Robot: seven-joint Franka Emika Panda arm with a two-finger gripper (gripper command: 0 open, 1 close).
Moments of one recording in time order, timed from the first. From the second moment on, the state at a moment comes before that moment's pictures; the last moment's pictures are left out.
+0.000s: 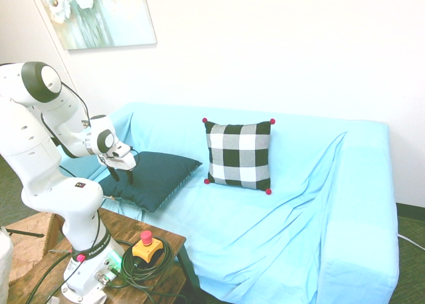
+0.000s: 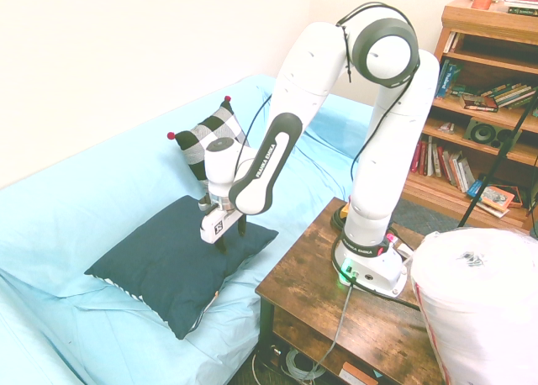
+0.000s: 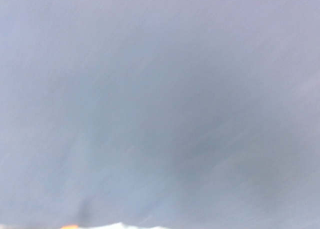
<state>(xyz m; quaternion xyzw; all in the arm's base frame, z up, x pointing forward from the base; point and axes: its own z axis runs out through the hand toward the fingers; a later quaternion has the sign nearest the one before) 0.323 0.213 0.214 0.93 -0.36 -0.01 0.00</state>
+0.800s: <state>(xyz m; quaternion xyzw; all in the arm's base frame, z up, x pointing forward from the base) 0.279 0.224 0.094 0.93 -0.37 -0.03 0.00</state>
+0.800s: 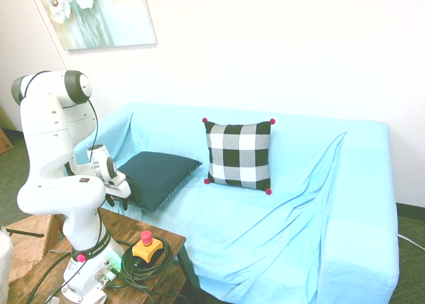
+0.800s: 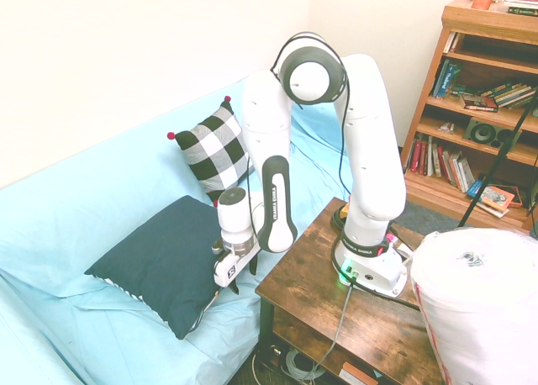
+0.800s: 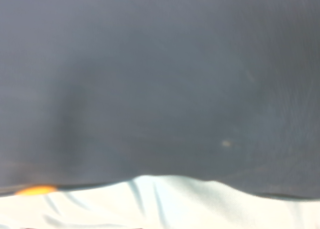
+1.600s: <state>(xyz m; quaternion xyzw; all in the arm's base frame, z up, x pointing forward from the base) 0.378 0.247 0.083 0.93 -0.37 0.03 -0.03</state>
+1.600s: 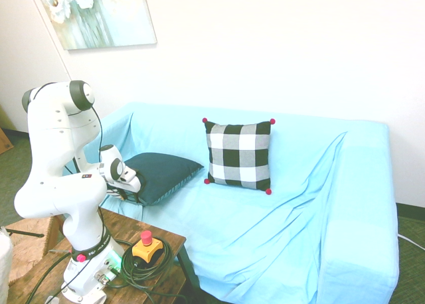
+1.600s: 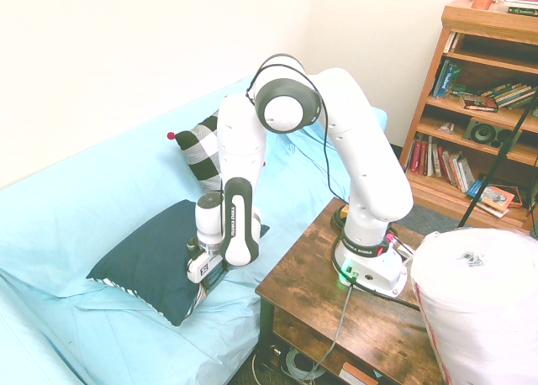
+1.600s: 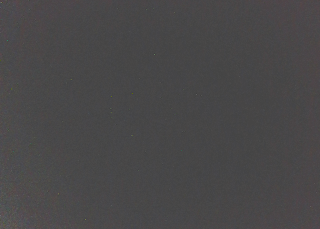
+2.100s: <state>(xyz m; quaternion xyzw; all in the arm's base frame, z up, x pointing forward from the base) 0.475 0.258 0.190 0.93 -0.36 0.10 -0.05</state>
